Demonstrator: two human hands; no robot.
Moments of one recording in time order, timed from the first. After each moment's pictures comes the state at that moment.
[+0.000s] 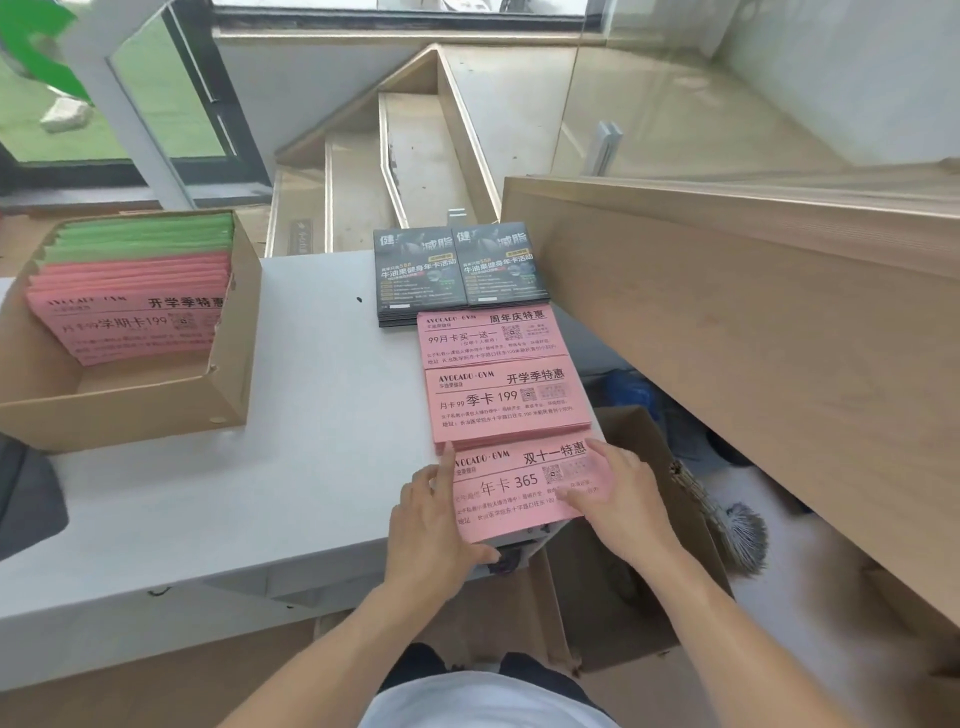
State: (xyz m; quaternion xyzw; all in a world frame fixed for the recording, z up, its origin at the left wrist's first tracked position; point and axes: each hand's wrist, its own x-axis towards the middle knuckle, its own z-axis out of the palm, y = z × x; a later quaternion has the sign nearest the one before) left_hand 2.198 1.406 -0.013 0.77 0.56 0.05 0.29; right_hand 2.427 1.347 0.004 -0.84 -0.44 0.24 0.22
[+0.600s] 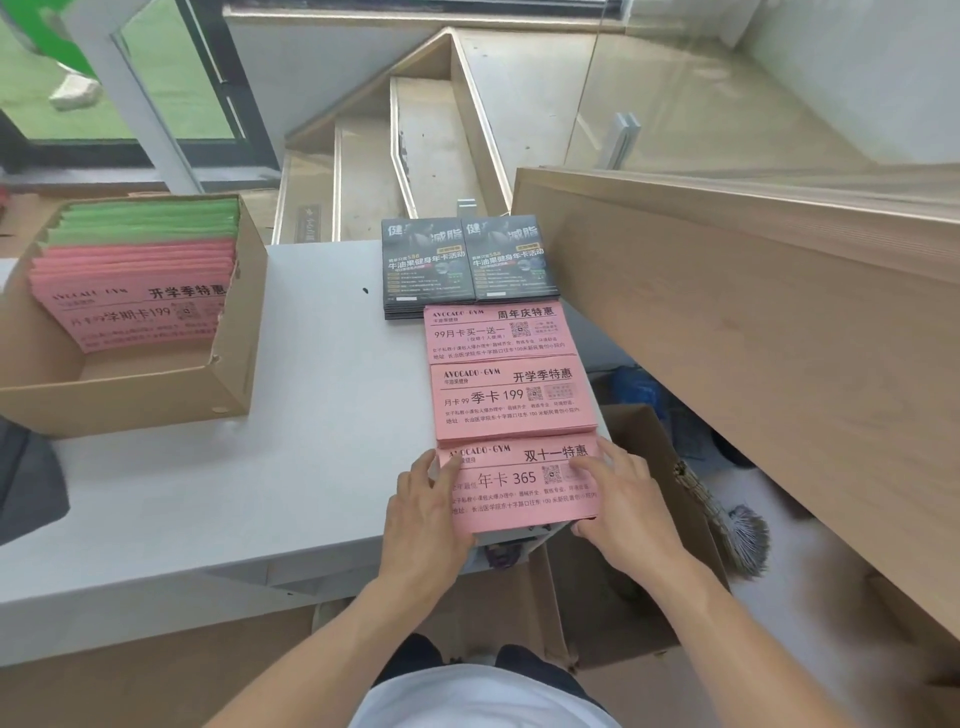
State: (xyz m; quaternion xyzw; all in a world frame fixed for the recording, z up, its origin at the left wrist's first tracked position) left_hand 2.196 1.409 -0.016 0.79 0.56 0.06 0.25; right_hand 2.429 1.344 -0.002 -0.80 -0.57 0.16 0.08
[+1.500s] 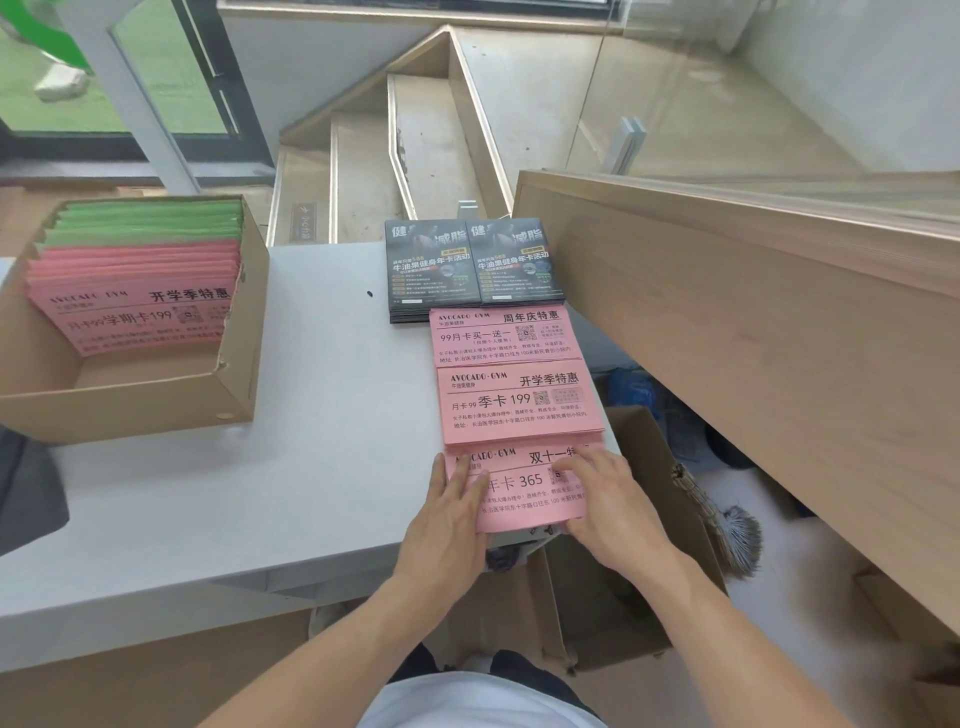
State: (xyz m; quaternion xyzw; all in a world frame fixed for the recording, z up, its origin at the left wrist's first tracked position) left_hand 2.199 1.416 -0.014 0.84 0.48 0.00 0.26; right_hand 2.410 1.363 0.006 -0.78 -0.59 0.18 0.05
